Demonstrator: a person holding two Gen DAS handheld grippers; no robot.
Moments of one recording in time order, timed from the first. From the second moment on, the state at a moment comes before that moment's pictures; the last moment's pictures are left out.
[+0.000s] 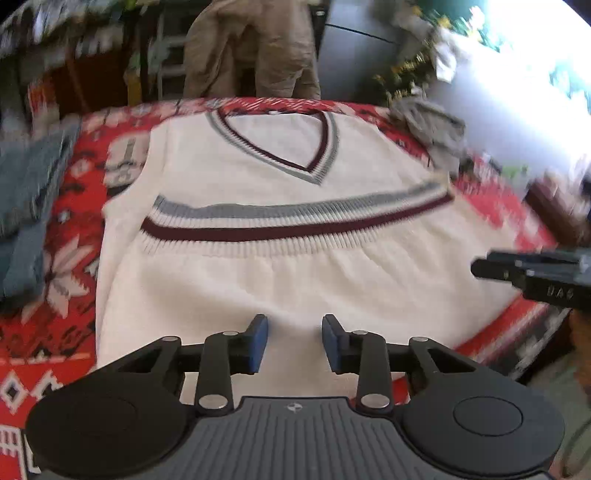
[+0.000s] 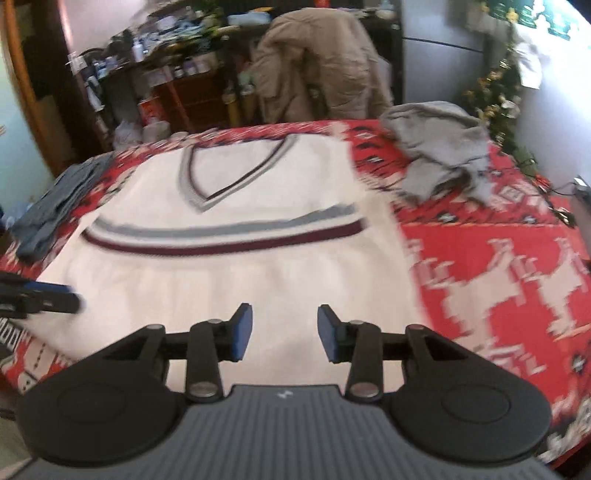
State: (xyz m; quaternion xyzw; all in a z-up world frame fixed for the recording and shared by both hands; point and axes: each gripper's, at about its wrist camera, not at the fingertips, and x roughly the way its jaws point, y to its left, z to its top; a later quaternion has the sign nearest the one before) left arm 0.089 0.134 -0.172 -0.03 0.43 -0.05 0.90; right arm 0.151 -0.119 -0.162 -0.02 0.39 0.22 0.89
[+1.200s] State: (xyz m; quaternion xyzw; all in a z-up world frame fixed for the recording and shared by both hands) left arm 0.045 0.093 -0.184 -0.08 0.36 -0.08 0.92; right arm 0.061 -0.076 -0.180 -0.08 0.34 0.23 0.91
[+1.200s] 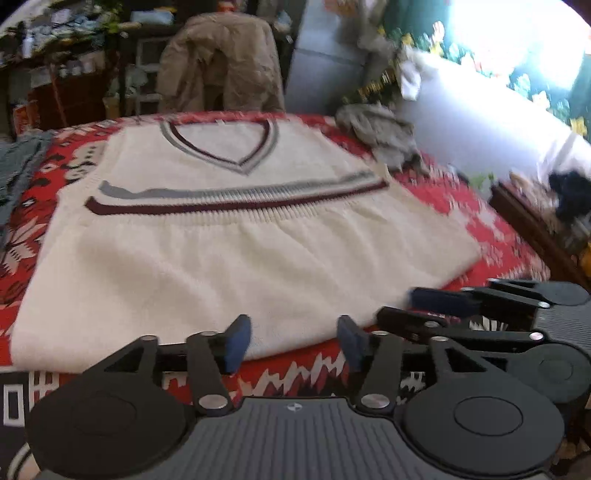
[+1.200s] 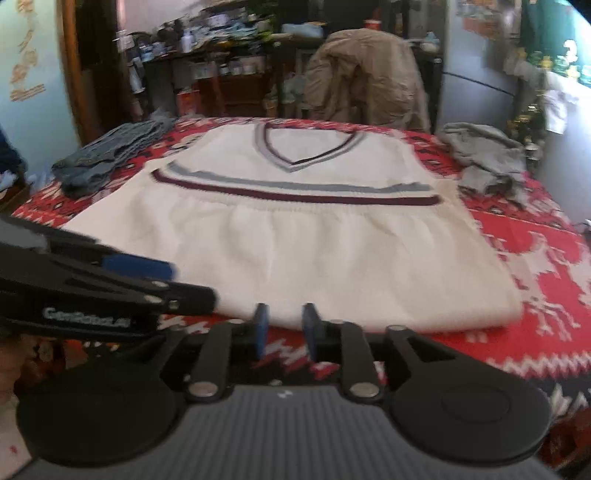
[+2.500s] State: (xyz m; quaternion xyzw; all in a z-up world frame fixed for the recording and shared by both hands) left arm 0.038 0.063 -0.202 0.01 0.37 0.02 0.93; right arm 0.076 -0.129 -0.187 -0.01 0.39 0.10 0.92
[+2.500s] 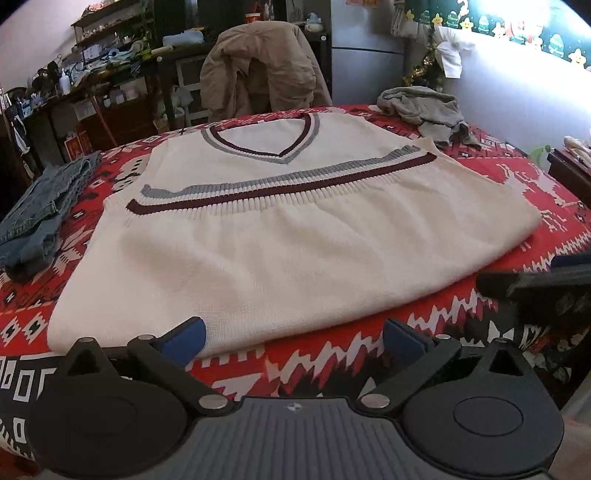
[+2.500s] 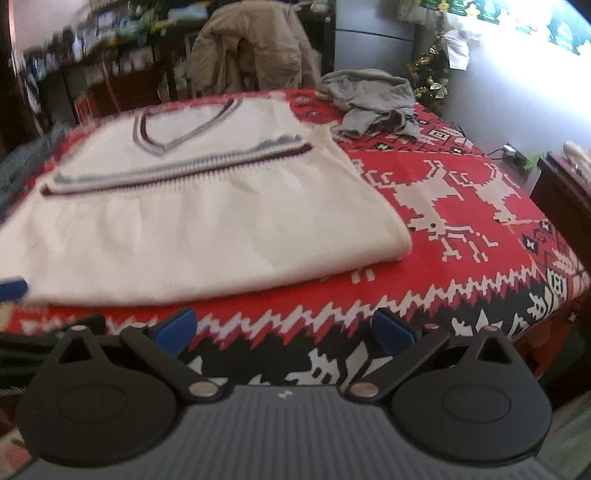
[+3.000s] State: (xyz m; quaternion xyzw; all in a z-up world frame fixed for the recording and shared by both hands) left arm 0.036 0.090 -0.197 -0.08 0.33 0.01 0.94; right arm 0.082 -0.095 -0.182 -0.10 0.33 0.18 0.92
